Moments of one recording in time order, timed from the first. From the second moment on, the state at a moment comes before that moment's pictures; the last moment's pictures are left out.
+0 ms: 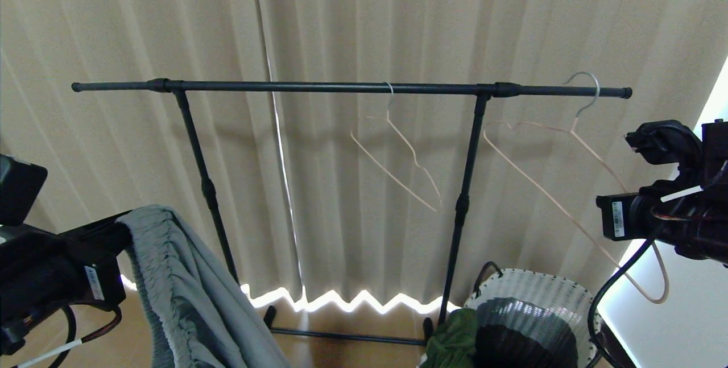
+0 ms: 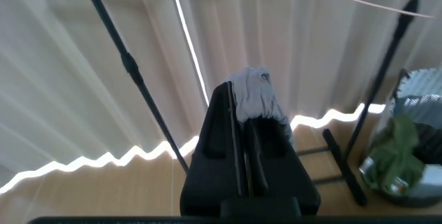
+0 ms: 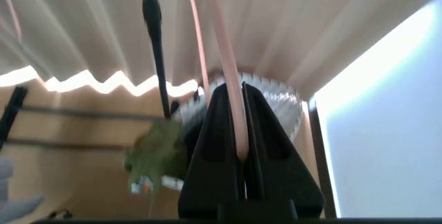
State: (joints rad) left arm -0.31 1.07 -0.41 -0.48 0.14 0.15; right arm 0.22 1.43 -0.76 -0.15 -0.34 0.05
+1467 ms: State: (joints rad) left arm -0.31 1.06 -0.40 -0.48 0.14 0.15; right arm 0.23 1.42 -0.72 -0.15 -0.34 0.05
